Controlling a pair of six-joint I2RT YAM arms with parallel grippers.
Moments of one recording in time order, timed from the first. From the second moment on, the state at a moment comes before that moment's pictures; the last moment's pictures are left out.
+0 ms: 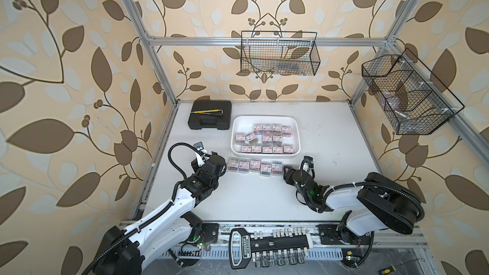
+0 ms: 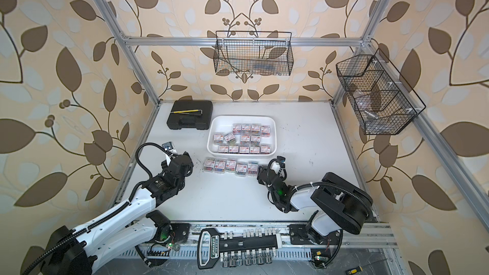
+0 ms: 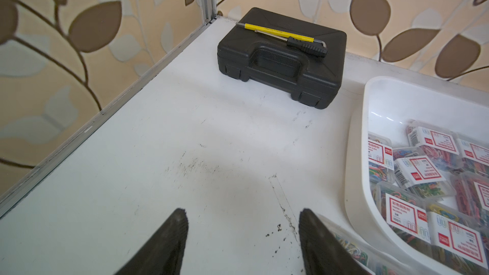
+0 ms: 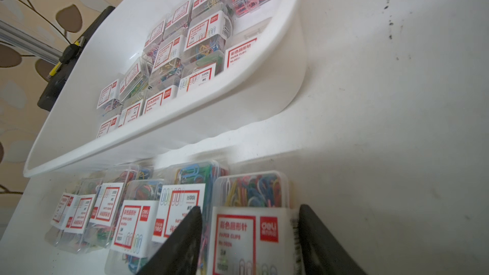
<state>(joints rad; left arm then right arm) -0.54 0.88 0.45 -0.24 -0.79 -0.63 0.82 1.49 0.27 0.60 0.52 0.97</state>
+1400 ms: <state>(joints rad) -0.54 0.86 0.44 -0.22 -0.79 -0.63 0.47 1.73 1.18 -0.23 0.30 0.56</state>
